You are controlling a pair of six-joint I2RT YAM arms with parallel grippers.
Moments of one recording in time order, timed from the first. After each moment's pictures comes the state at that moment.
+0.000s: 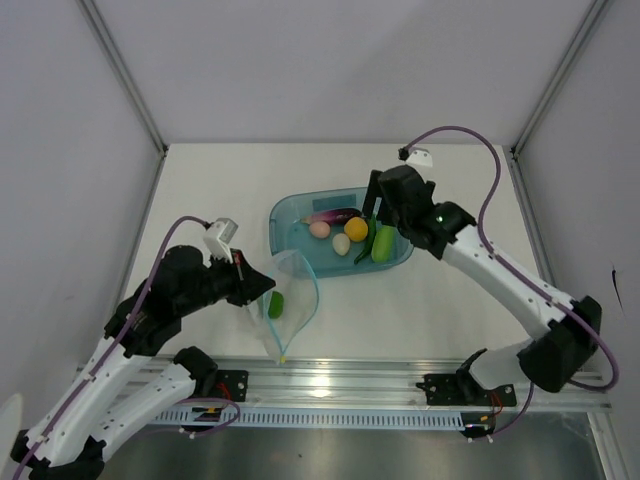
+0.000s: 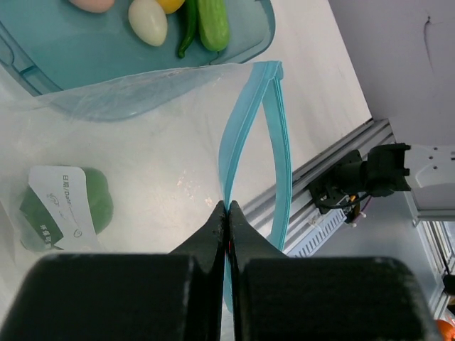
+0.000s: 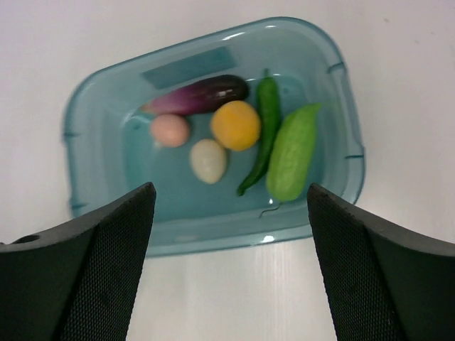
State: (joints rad) left arm -0.61 0.61 0.86 -0.70 0.20 -0.58; right arm 0.75 1.32 1.33 -0.58 0.50 0.61
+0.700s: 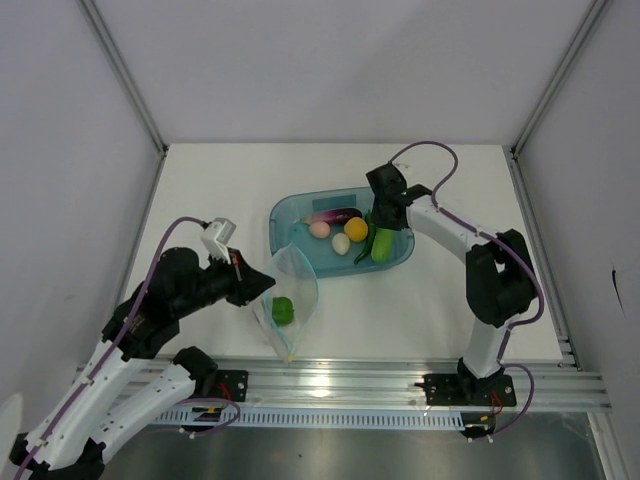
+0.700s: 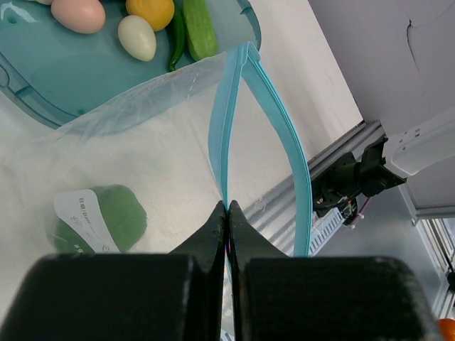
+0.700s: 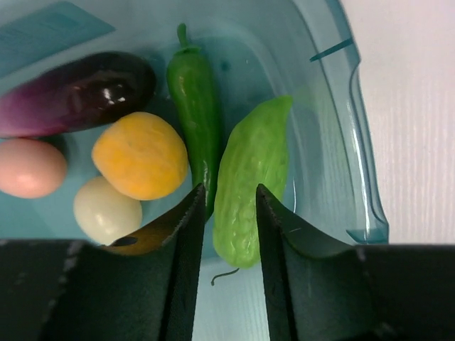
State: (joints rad) left arm -0.60 0.57 0.85 -0.67 0.22 -0.55; right arm 0.51 1.82 1.42 -0.56 0.32 0.59
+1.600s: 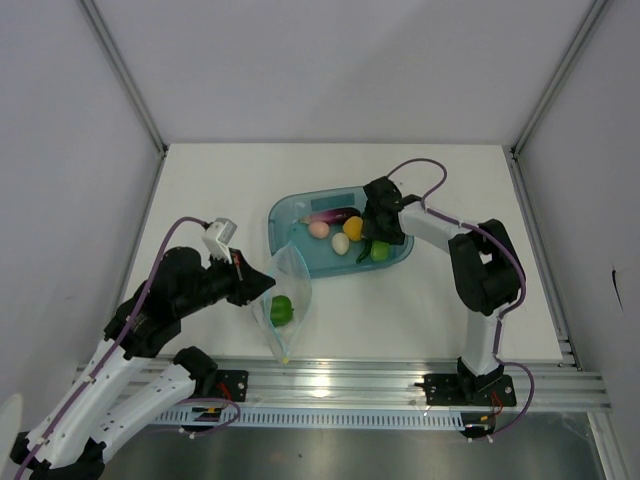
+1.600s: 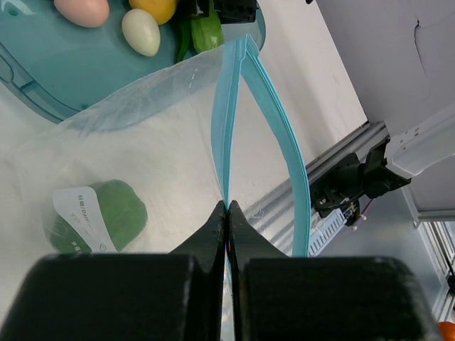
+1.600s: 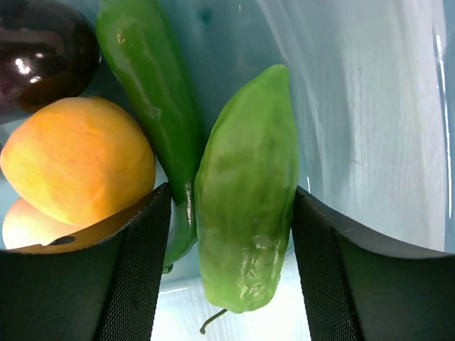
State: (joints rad) left arm -0.60 0.58 0.84 -0.67 0.22 -0.56; right arm 0.50 1.94 1.36 -0.50 0.24 0.61
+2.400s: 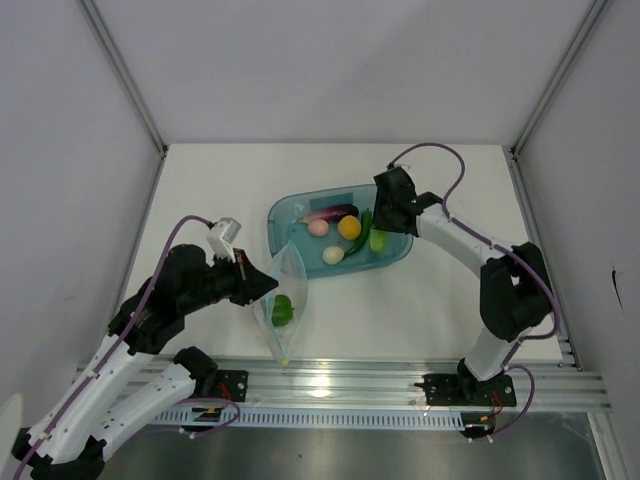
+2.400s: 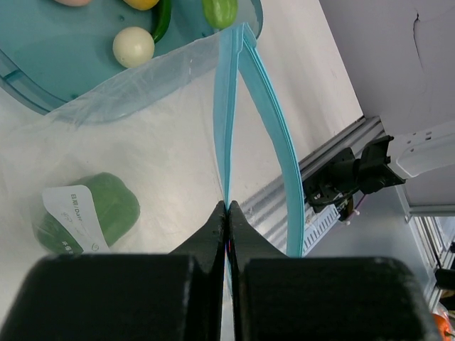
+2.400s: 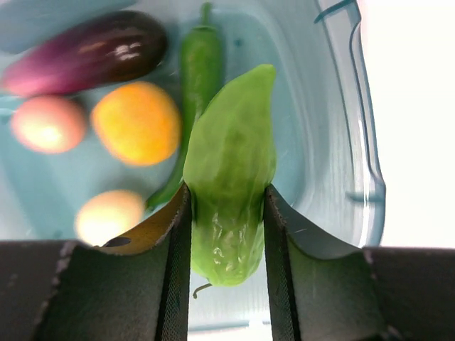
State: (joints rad) left arm -0.60 0.61 0.83 -0.67 0.24 -0.58; right arm 0.51 1.74 1.33 -0.49 0.24 0.54
